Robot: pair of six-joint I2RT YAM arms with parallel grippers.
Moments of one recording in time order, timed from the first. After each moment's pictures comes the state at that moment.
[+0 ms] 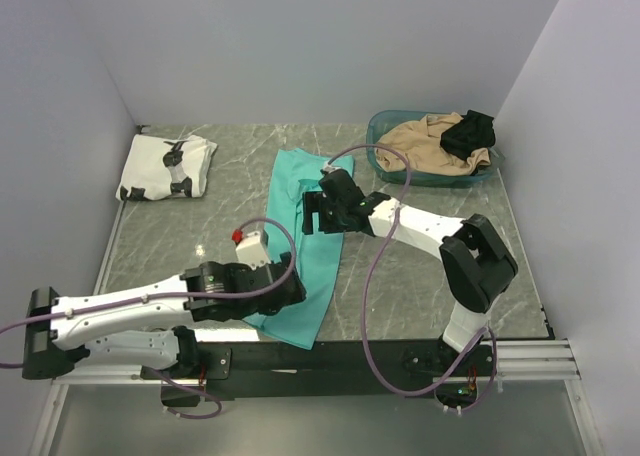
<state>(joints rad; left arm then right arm) -1.28 1.06 0.87 -0.92 -0.43 -1.44 0.73 1.75 1.19 -0.29 0.02 0.55</state>
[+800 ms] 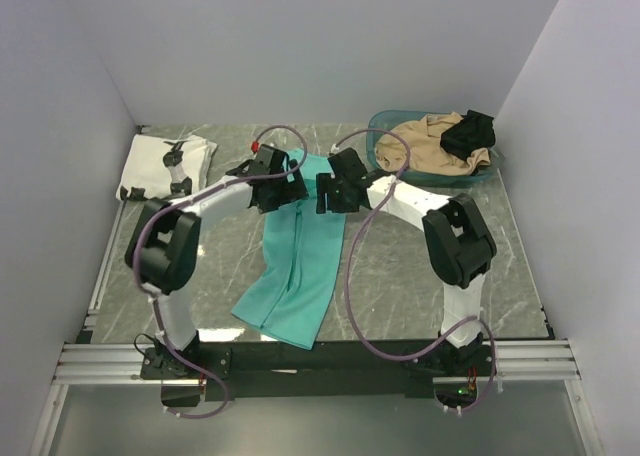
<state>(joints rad) -0.48 1.81 1.29 -0.32 -0.05 -0.75 0.57 1.93 1.38 -0.37 -0.02 0.46</state>
